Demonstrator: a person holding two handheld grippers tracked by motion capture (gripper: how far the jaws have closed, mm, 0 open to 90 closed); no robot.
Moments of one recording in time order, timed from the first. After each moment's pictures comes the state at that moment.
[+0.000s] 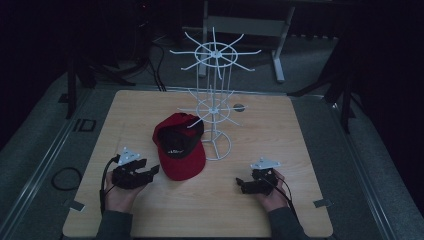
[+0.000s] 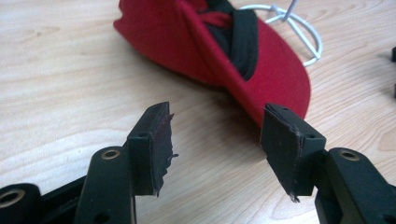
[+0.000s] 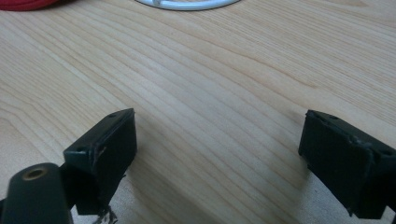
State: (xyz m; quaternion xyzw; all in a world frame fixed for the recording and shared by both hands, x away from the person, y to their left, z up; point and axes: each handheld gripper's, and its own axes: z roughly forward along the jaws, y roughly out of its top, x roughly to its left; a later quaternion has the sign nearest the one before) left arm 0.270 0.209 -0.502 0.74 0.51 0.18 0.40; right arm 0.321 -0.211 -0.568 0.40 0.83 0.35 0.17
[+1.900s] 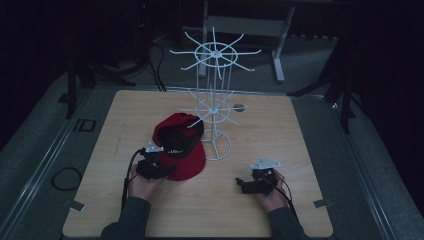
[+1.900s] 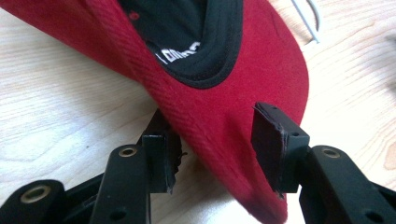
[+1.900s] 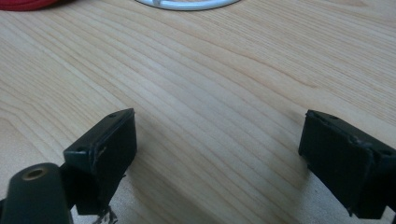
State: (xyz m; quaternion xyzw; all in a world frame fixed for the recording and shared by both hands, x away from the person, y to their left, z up) left arm 0.321 0.165 -0.534 0.77 0.52 0.10 0.36; right arm 0.321 -0.211 -0.568 0.40 0.83 0.35 0.17
